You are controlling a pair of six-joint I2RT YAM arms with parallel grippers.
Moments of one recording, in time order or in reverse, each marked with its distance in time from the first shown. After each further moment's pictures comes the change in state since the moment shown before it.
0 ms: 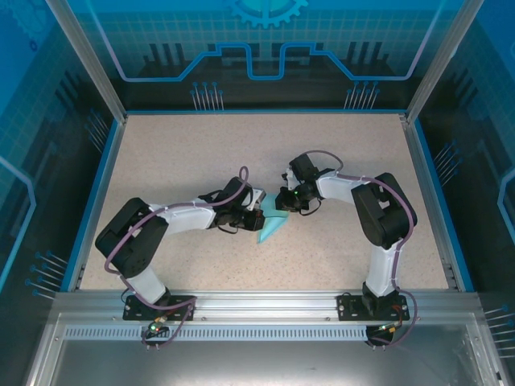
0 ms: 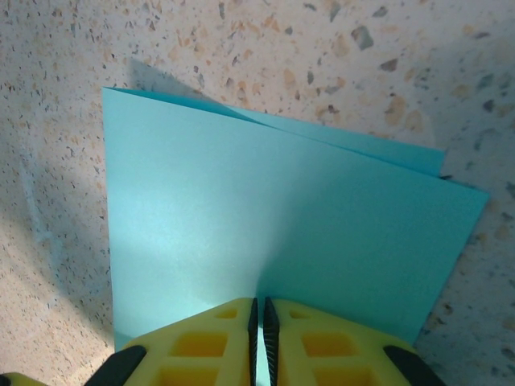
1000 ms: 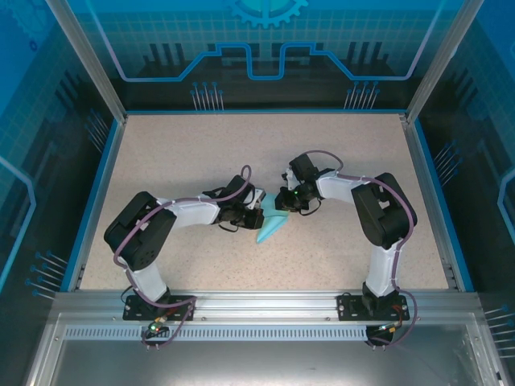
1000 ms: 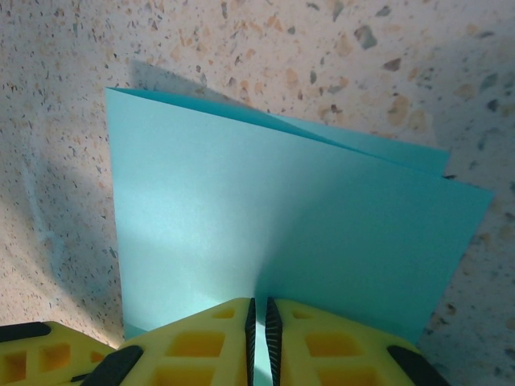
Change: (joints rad) left arm 0.015 0.072 0.048 -0.042 -0.019 0.018; right arm 0.000 0.000 0.000 0.000 -0.003 0.001
